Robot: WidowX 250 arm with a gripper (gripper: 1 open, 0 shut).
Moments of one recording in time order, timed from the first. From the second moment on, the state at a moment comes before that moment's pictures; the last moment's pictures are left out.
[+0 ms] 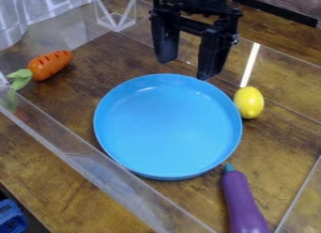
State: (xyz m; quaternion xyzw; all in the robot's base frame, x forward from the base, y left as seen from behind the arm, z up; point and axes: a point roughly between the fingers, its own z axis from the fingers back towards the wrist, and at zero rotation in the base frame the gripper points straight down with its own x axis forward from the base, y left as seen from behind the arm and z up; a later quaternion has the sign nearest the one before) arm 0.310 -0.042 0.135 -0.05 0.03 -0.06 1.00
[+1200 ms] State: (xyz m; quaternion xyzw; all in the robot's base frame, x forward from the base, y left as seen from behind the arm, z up) arm 0.304 -0.027 0.117 -0.06 0.02 -0.19 0.98
